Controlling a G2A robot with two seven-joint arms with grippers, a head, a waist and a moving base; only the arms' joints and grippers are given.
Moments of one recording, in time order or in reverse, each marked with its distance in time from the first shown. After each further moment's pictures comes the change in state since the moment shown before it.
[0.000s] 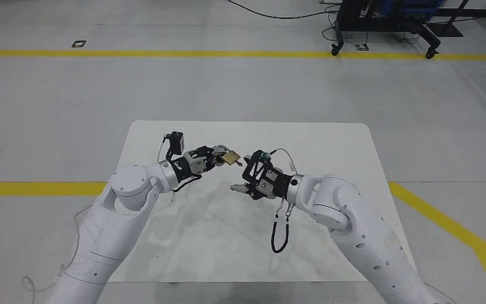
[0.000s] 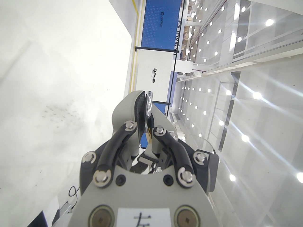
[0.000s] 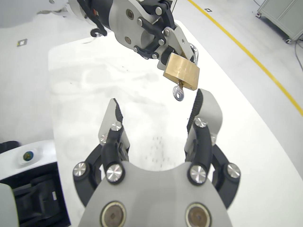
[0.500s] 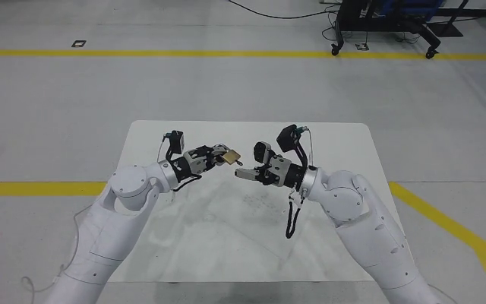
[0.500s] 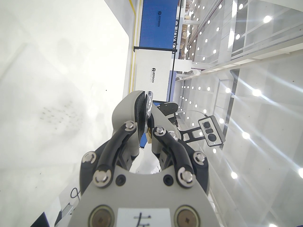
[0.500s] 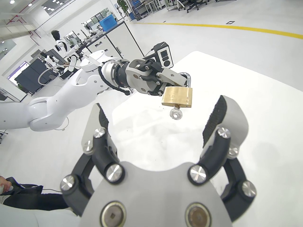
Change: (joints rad) left arm 0.004 0.004 0.002 -0.007 -0.001 -0.024 0.003; right arm -0.007 -0.016 0.105 0.109 0.629 0.052 -0.022
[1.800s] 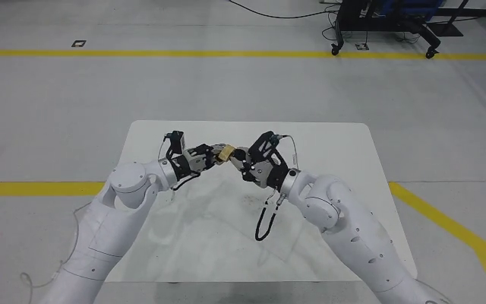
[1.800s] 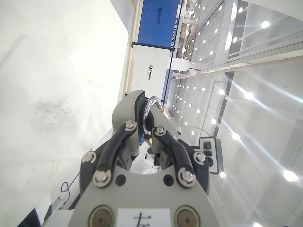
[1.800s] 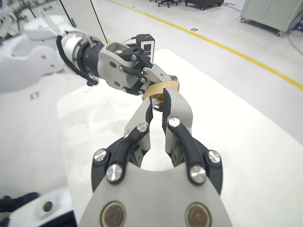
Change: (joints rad) left arm -0.026 0.009 0.019 0.029 -0.050 0.017 -0.011; right arm 0.031 -0.021 -0.119 -0.015 -0.330 0.134 -0.133
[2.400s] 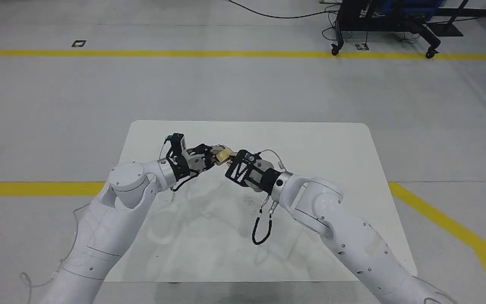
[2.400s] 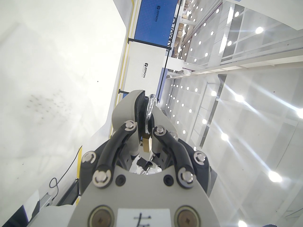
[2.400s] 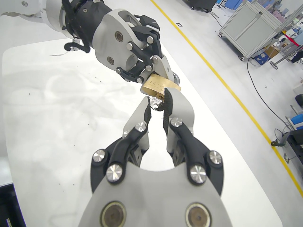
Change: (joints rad) left arm -0.009 0.001 0.000 0.024 -0.091 0.040 -0.012; right arm 0.039 0.017 -0.114 -0.098 -0.531 -0.004 0.036
